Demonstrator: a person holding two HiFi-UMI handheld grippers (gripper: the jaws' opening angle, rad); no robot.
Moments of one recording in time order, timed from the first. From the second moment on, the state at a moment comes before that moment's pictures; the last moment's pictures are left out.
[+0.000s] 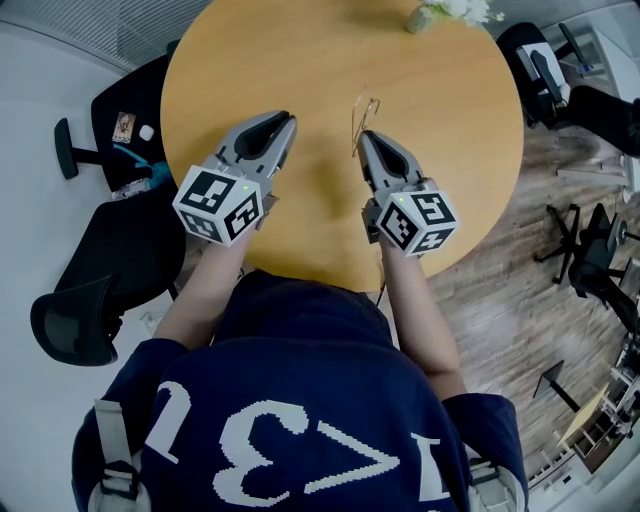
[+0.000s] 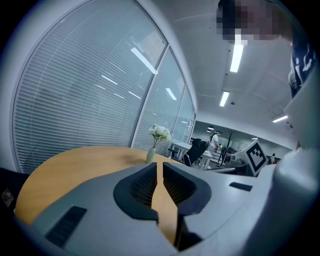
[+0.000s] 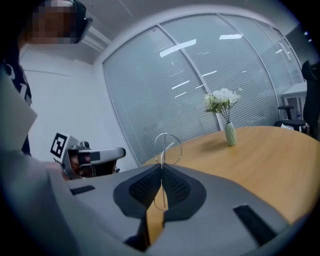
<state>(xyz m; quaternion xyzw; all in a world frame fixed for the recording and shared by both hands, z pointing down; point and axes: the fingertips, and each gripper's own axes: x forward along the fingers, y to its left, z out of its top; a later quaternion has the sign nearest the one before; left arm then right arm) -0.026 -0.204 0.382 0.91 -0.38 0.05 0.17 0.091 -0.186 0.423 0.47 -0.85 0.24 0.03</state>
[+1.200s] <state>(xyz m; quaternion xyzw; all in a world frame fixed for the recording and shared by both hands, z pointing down) -0.063 -0.194 0.417 0.88 -0.41 0.06 0.21 0.055 -0.186 0.524 0.39 -0.83 0.03 0.40</state>
